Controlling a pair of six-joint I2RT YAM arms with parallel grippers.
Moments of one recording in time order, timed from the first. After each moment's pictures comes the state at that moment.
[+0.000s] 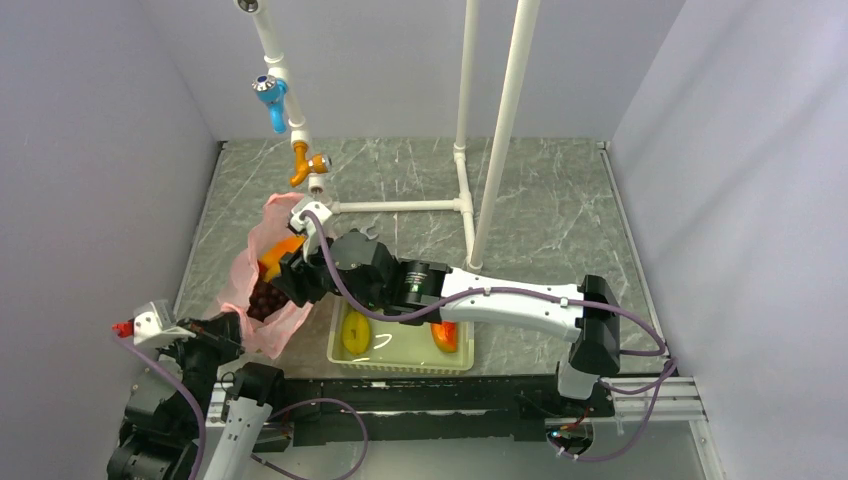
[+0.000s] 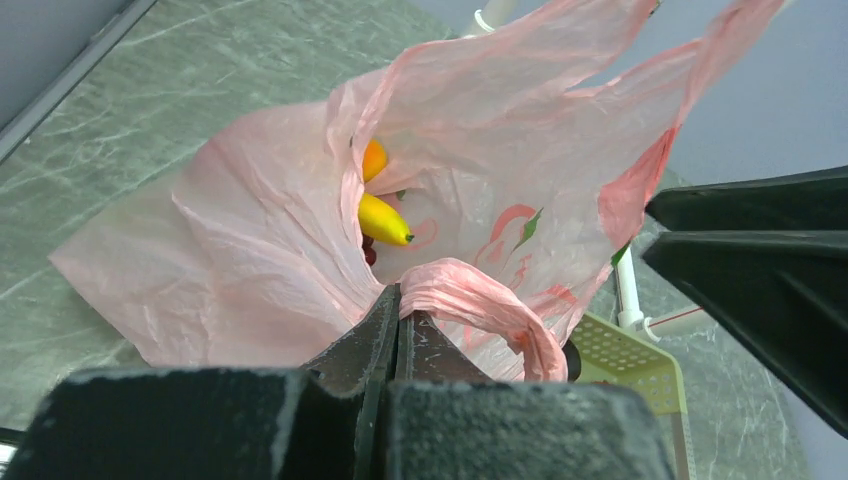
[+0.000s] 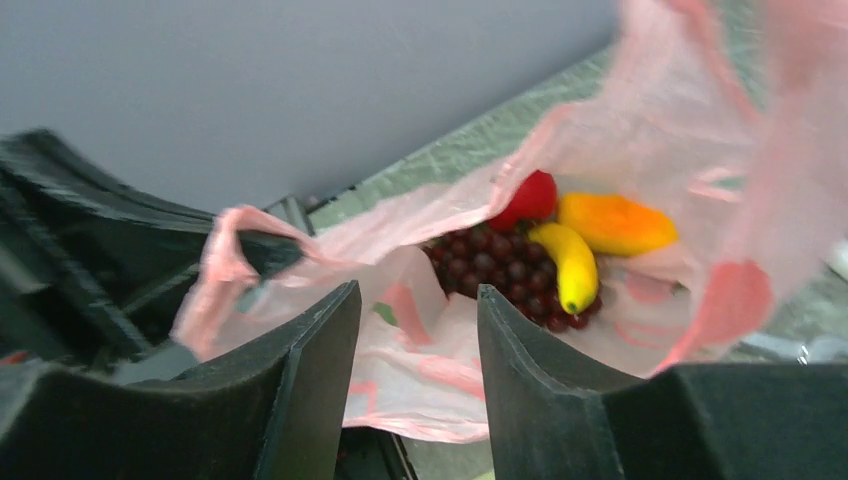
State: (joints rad) left arm -0.22 0.01 0.92 -1.07 -0.29 -0.57; right arm 1.34 1.73 1.59 -0.04 0.19 0.28
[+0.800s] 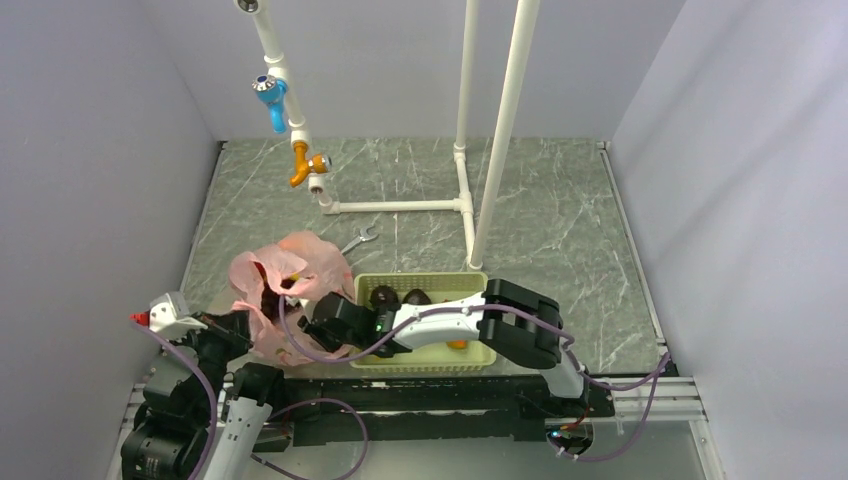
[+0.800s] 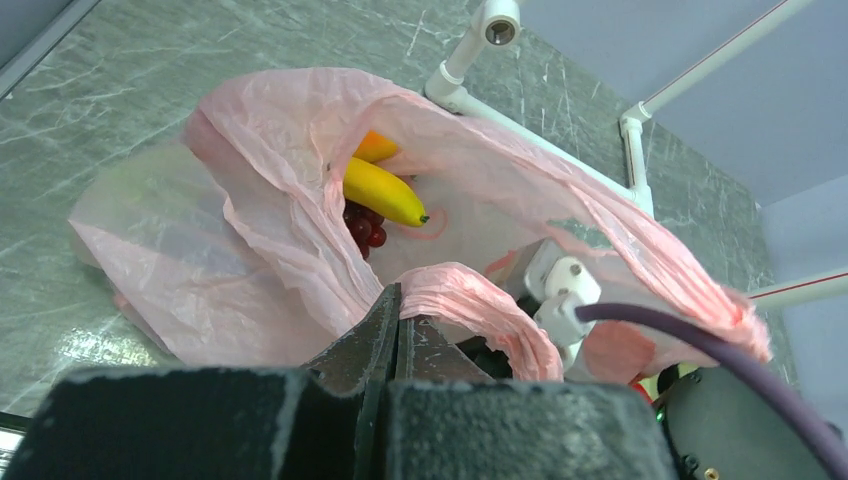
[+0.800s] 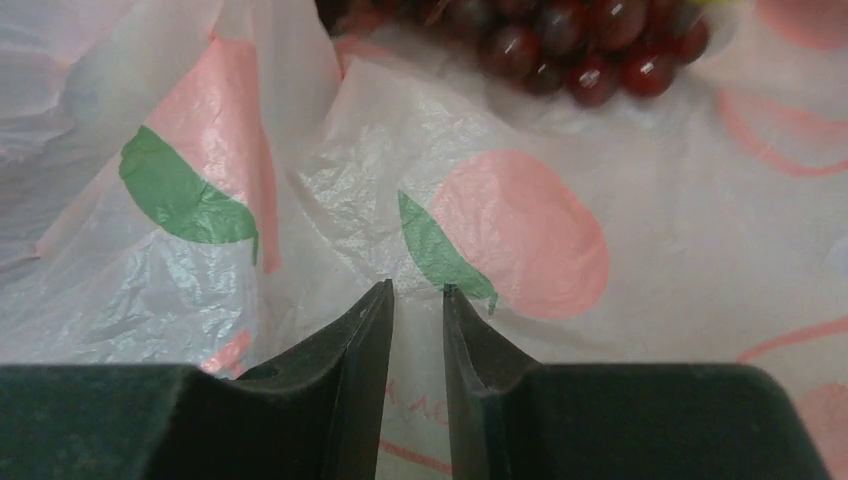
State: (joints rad) left arm -0.22 0.01 0.84 -1.07 -0.31 -0.62; right arm 1.35 2.05 1.37 0.12 0.15 0.19
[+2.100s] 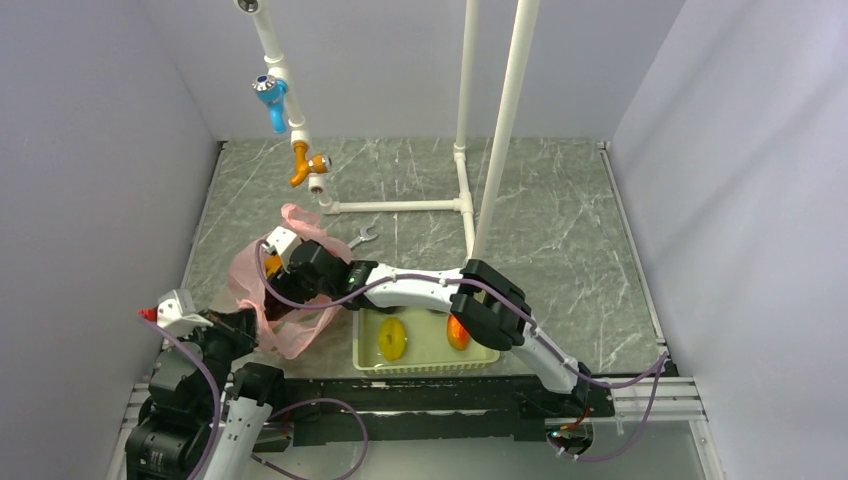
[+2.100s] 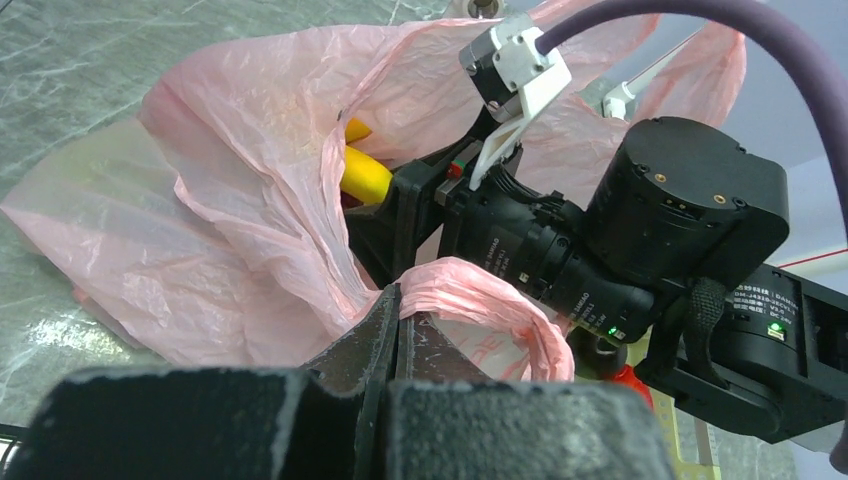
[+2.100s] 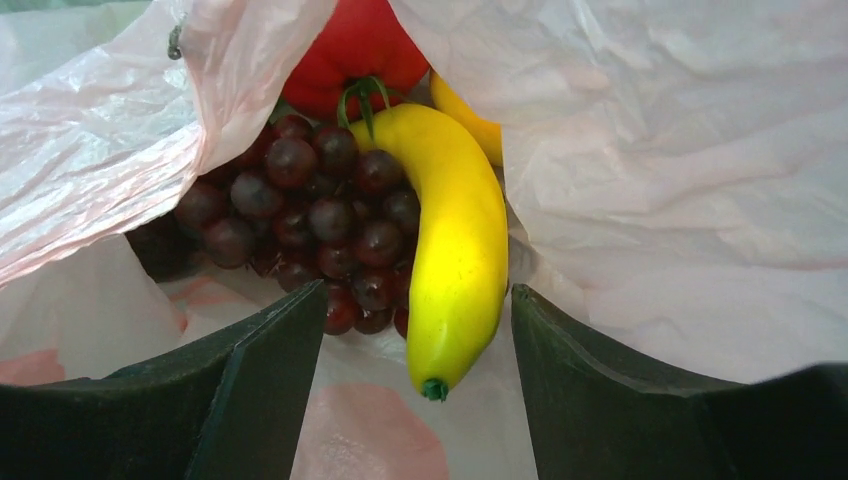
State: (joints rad) left arm -0.22 0.01 0.81 -1.06 -0.25 -0.64; right arm 1.20 2.27 1.79 -0.01 0.12 0.09
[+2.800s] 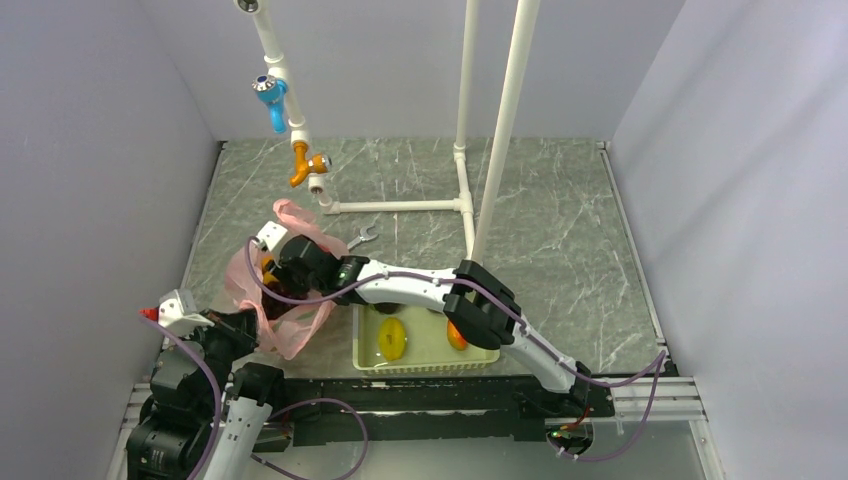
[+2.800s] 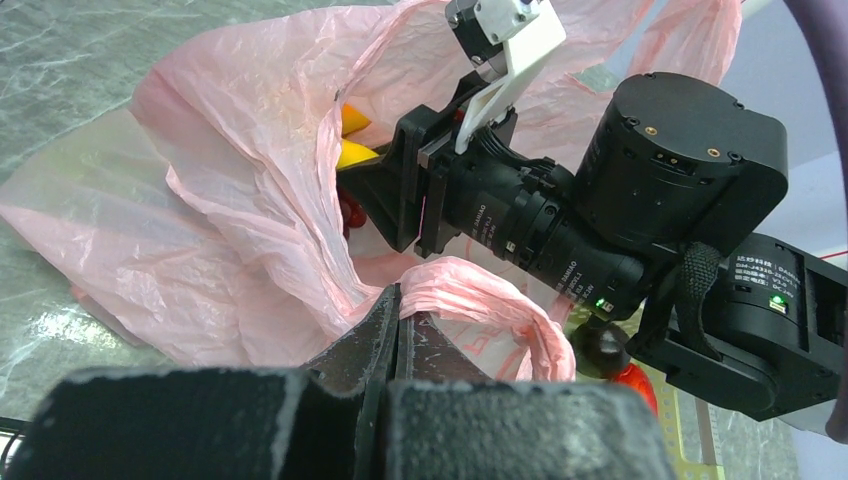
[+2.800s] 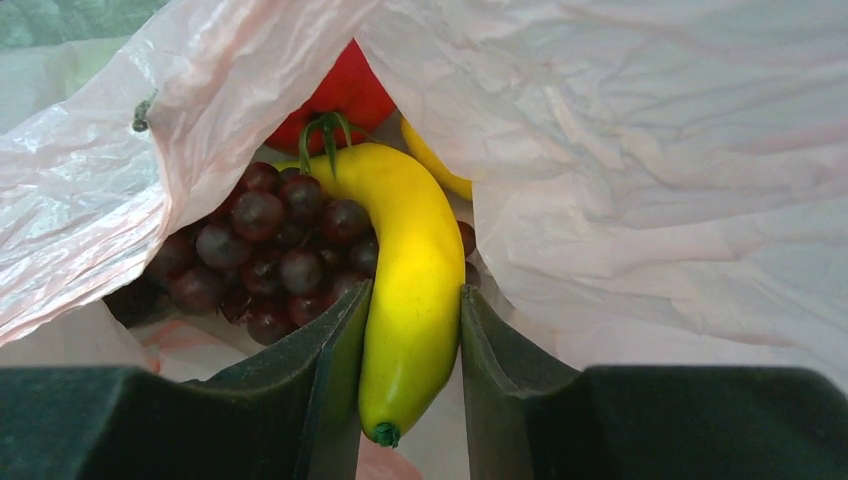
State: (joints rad) left arm -0.22 0.01 0.80 -1.07 -0.25 -0.65; right arm 1.20 2.37 1.95 -0.08 0.15 0.05
